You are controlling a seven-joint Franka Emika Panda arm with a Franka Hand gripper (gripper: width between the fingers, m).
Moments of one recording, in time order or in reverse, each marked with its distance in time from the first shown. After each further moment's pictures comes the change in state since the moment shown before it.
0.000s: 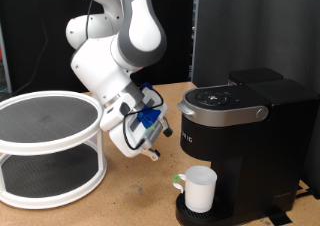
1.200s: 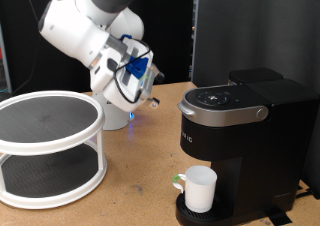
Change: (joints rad) arm -0.127 -0.313 -0.092 -0.004 -0.468 -0.455 0.376
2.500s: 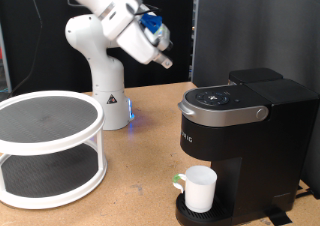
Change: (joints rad) arm 0.010 -0.158 0.106 0.091 -0.208 -0.009 0.158
